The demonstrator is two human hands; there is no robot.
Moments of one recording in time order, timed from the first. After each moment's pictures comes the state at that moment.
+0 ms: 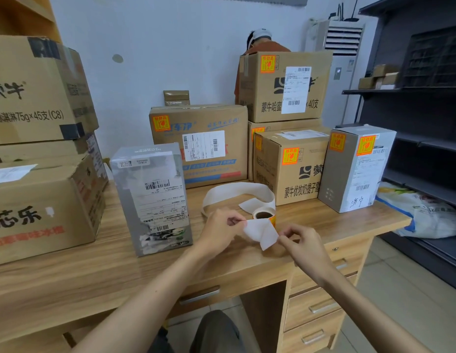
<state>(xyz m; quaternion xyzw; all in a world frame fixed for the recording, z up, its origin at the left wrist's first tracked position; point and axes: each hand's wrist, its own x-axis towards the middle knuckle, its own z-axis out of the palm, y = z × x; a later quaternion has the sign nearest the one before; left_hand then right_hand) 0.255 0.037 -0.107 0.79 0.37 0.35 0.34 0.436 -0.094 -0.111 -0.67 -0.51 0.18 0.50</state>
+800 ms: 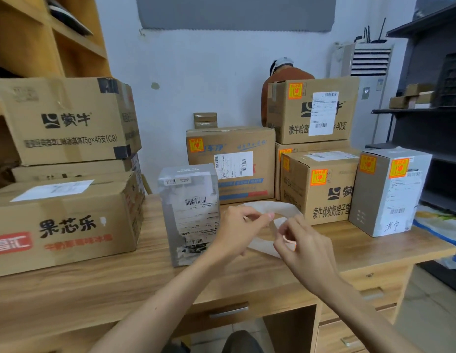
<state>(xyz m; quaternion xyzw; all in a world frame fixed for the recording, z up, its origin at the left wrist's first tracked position) 0.216 -0.029 -0.019 0.75 0.39 0.41 0.35 0.372 -0.091 -0.064 -0.60 -0.65 -0.19 0.43</state>
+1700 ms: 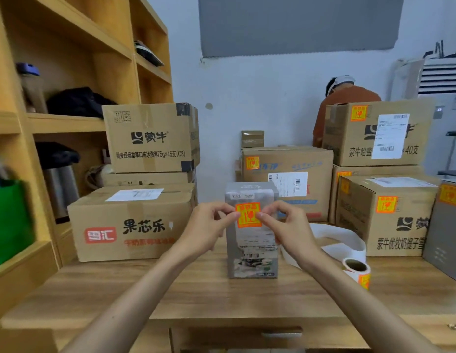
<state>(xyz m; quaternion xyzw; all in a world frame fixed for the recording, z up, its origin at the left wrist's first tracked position) 0.049 -0.023 0.026 0.72 0.44 0.48 0.22 0.250 -0.025 0.008 -0.43 -0.65 0.23 0.58</state>
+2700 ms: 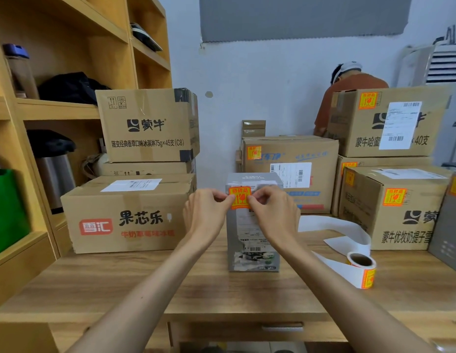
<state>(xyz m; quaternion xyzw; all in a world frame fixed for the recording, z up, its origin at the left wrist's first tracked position) 0.064 0.015 0.018 0.62 0.59 0.51 0.04 0.211 0.007 0.013 -0.60 -0.60 0.00 0.52</state>
